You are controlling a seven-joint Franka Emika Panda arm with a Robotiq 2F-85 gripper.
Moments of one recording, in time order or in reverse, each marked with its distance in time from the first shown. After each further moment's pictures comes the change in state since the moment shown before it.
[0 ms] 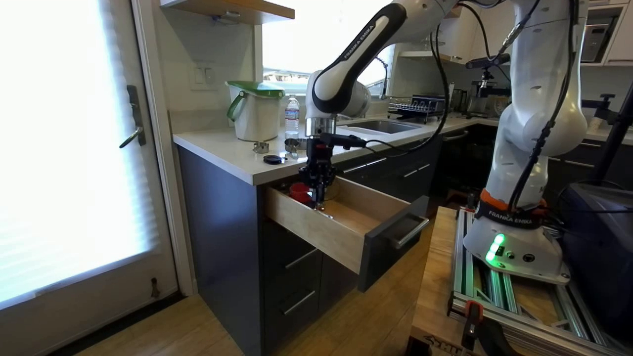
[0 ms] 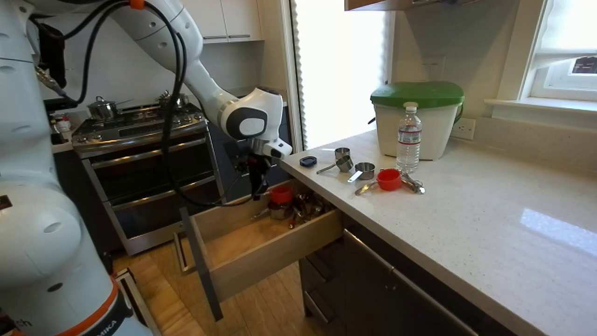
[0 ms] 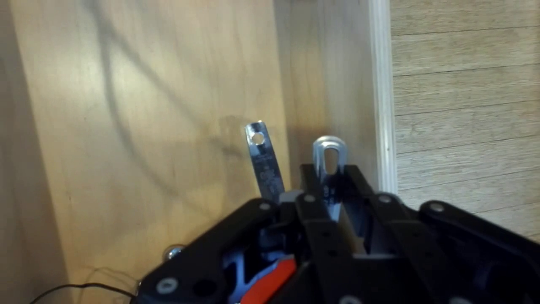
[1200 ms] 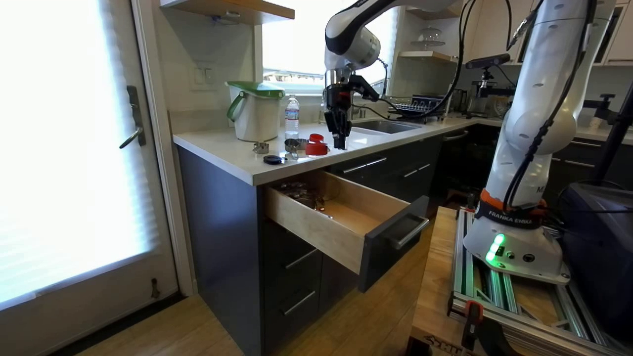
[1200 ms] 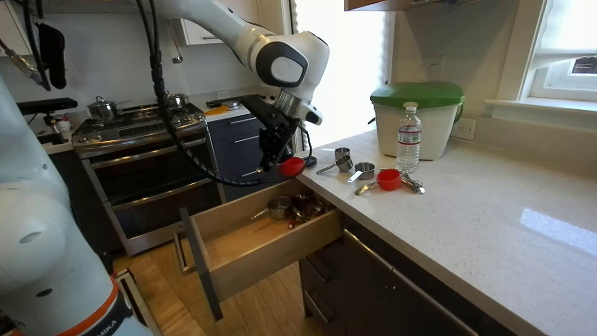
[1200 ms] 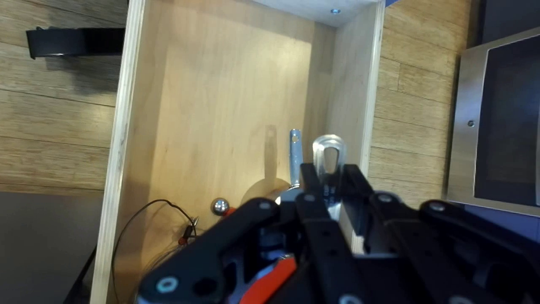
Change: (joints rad) arm -0.145 -0.169 -0.159 0.184 0.011 -0.576 -0.451
